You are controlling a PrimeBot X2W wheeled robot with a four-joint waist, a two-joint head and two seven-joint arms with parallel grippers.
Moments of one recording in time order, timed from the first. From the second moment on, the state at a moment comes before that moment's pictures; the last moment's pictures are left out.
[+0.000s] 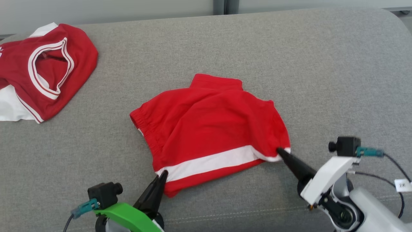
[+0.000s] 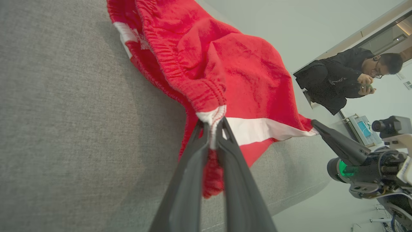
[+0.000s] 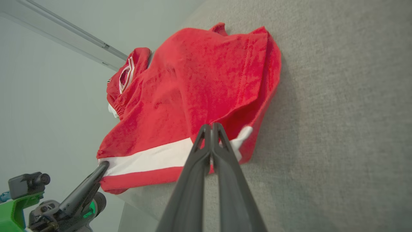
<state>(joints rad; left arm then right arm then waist) -0.05 0.15 -0.52 0.15 -0.95 -0.08 -0.14 -0.20 -0.34 0.56 0.22 1.11 0.12 0.06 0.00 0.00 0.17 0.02</state>
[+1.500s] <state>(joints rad) -0.40 0.14 -0.43 0.37 -0.99 -0.12 -0.16 -0.58 -0.25 0.49 0.58 0.96 0.10 -0.17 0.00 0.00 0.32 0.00</state>
